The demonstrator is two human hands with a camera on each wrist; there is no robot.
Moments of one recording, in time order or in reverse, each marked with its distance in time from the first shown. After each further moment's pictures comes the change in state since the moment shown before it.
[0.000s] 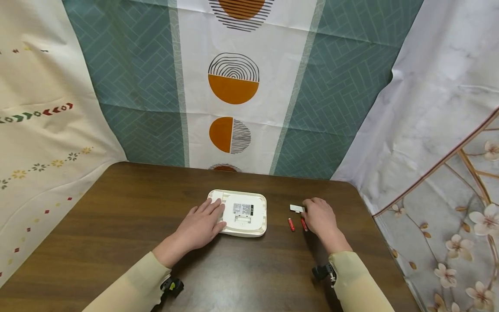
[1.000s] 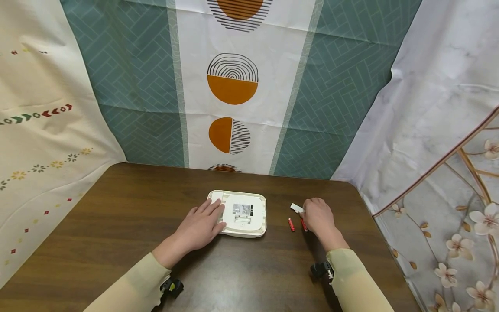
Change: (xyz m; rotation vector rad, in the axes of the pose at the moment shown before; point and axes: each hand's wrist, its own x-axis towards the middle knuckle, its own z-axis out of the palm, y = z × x) left_hand 0.001 0.001 0.000 0.007 0.001 -0.005; right_hand 0.009 0.001 0.006 -0.007 -0.062 0.055
